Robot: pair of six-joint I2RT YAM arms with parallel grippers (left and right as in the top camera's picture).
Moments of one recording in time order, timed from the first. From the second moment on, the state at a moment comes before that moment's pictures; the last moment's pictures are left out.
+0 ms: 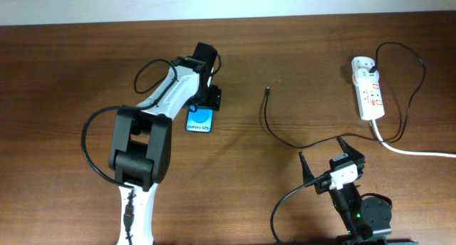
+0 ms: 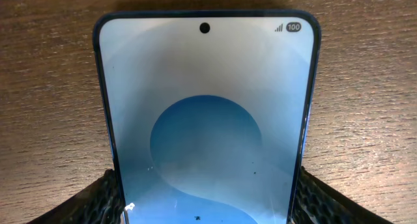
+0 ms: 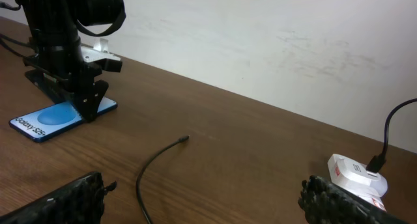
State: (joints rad) left arm -0.35 2.29 1.76 -0.92 -0.04 -0.20; right arm 0.09 0.01 0.01 -0.06 -0.21 -0.21
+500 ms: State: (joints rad) left arm -0.35 2.35 1.92 -1.14 -0.11 -0.20; right arm 0.09 0.01 0.01 -0.06 -0.21 -0.21
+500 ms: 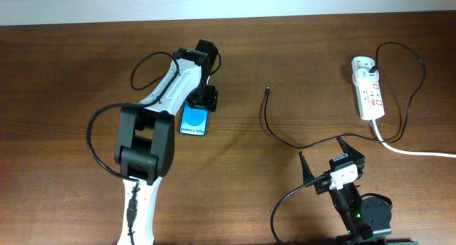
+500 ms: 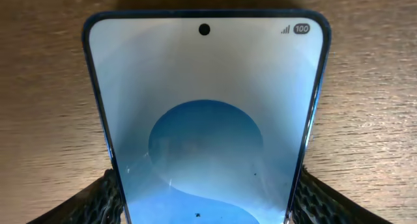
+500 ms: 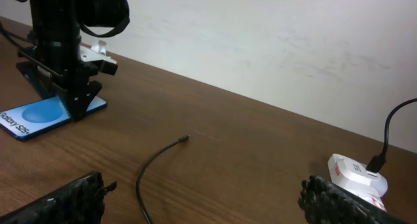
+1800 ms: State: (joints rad) left arm -0.21 2.35 2.30 -1.42 0.23 -0.48; right arm 0.09 0.01 0.01 -0.06 -0.21 -0.21
